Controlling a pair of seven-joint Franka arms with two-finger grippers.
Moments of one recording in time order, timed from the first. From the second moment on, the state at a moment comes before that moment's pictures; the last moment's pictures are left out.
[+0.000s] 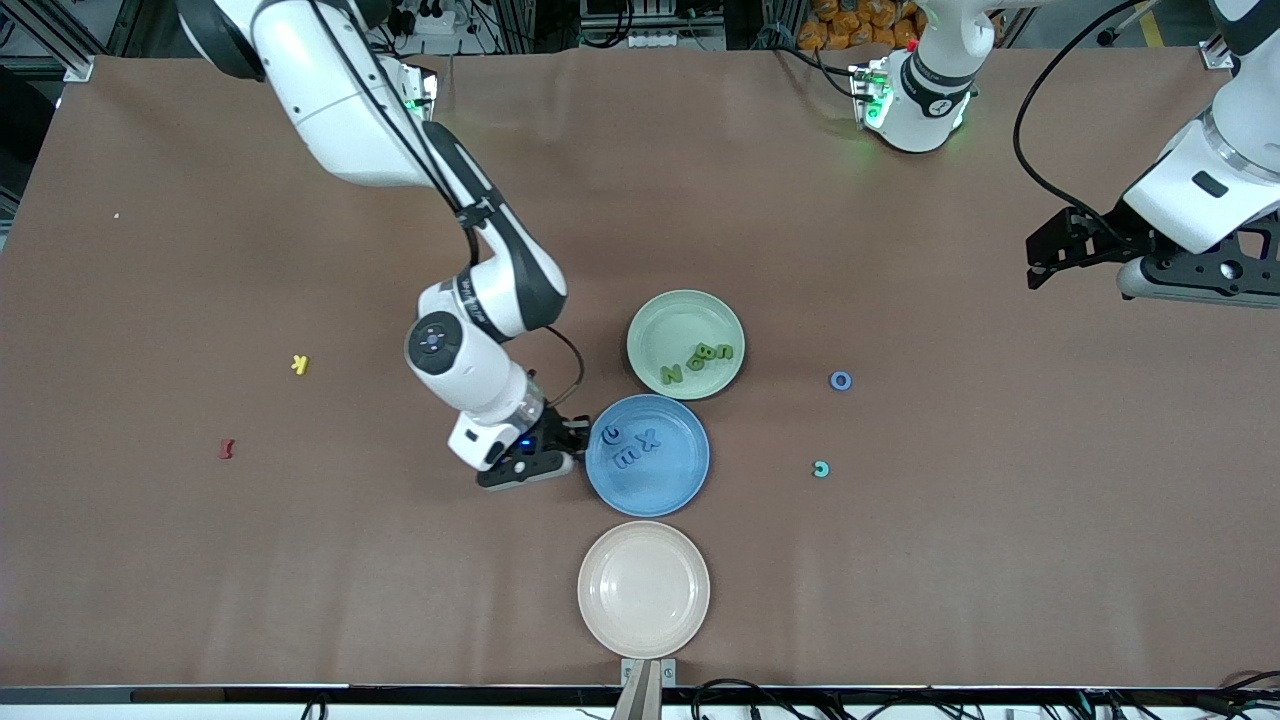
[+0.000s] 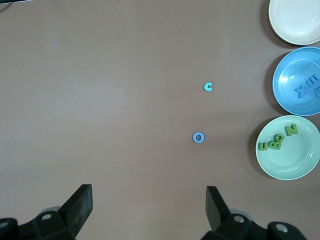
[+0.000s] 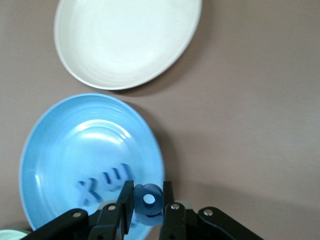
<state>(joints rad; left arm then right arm) 0.04 0.03 -0.21 -1.56 0.01 1.65 -0.03 0.54 0.79 -0.01 -1.47 0.32 2.56 0.13</state>
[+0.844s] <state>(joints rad) 0.04 0.01 -0.22 -1.56 0.01 1.65 -0.03 0.61 0.85 -0.02 -1.38 0.34 2.63 0.27</state>
